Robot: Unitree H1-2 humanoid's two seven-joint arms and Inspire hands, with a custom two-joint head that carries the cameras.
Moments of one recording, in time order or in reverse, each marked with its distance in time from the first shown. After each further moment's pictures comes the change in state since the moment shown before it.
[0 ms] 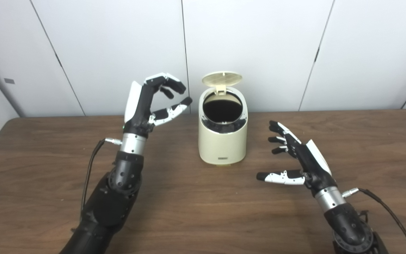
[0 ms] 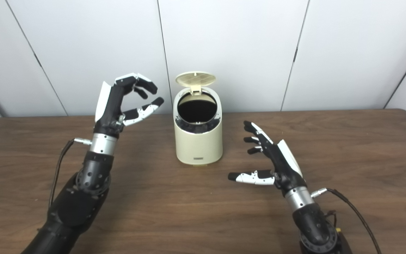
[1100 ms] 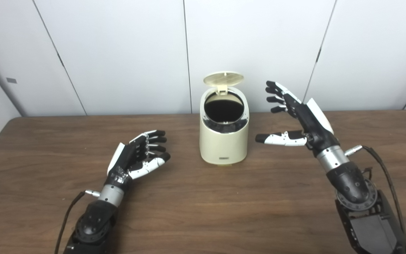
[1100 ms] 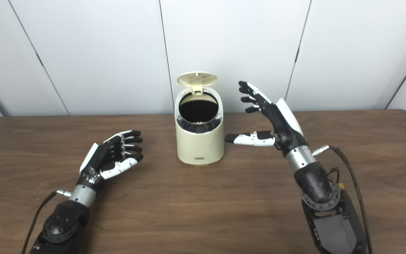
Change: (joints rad) left arm 0.252 -0.027 0.189 -0.044 -0.116 0.172 -0.332; right arm -0.219 -0.057 -0.006 0.004 0.004 0.055 0.052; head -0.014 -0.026
